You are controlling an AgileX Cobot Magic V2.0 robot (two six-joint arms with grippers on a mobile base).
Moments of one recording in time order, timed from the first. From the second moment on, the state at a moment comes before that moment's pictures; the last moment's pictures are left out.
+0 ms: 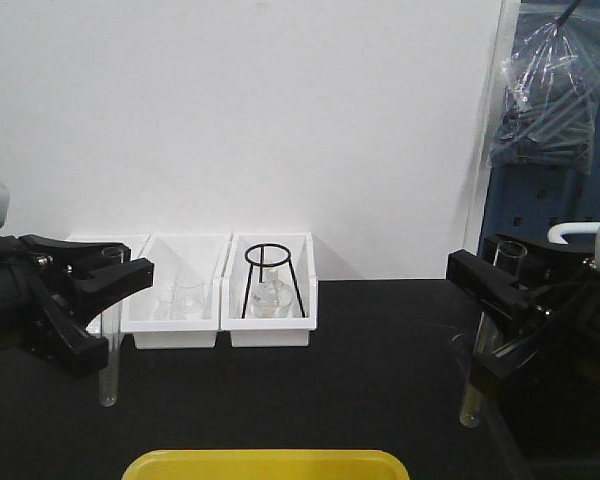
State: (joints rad) left arm -0.15 1.17 -0.98 1.64 -0.50 -1.55; right arm 0.36 0.99 -0.79 -0.99 -0.23 0.87
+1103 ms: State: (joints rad) left arm -0.15 1.83 -1.01 1.76 -0.66 -2.11; right arm 0.36 1.46 -0.79 -0.99 -0.39 1.29
